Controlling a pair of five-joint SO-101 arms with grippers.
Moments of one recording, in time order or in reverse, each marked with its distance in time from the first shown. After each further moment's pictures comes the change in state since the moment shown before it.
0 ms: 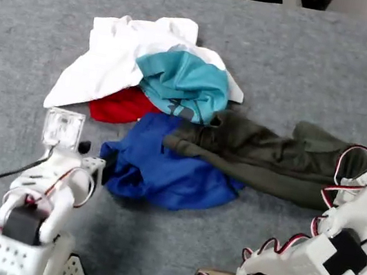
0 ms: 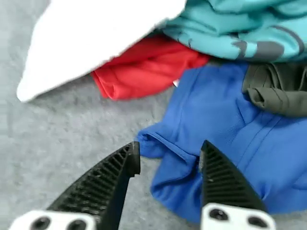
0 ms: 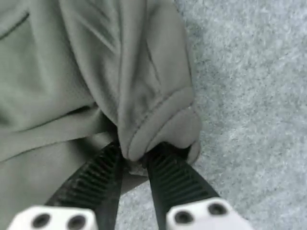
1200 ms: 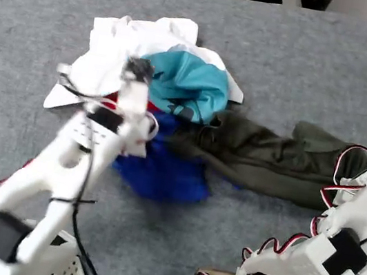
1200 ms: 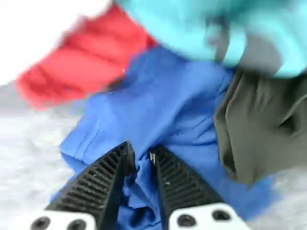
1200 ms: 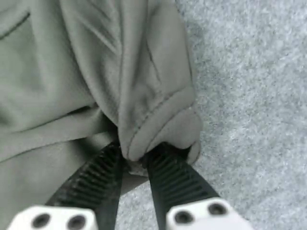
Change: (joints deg) left arm 8.7 68.7 -45.6 -2.9 10.6; right arm -0.1 0.0 0.1 -0.2 0.0
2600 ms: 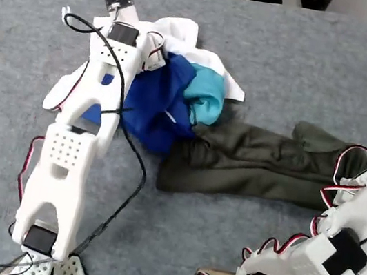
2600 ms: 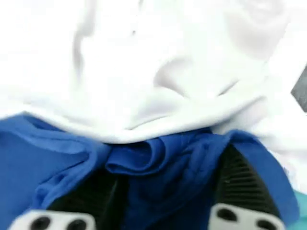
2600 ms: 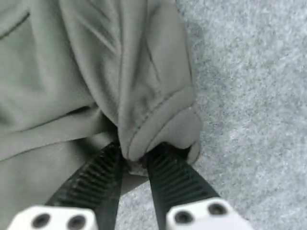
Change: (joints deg) left arm -8.0 83.1 -97.1 23.2 18.9; right arm 0.0 0.0 0.0 0.0 0.0
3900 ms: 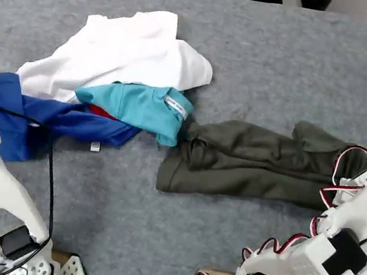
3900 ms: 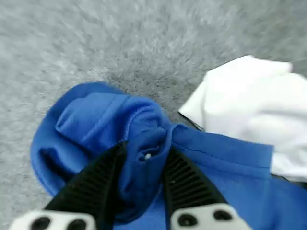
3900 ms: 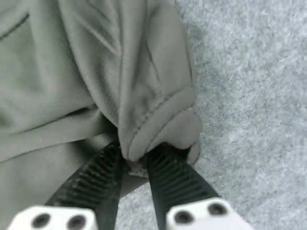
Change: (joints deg) left arm -48.4 -17.6 5.2 20.0 -36.3; right arm -0.2 0.0 0.9 -1.5 0.0
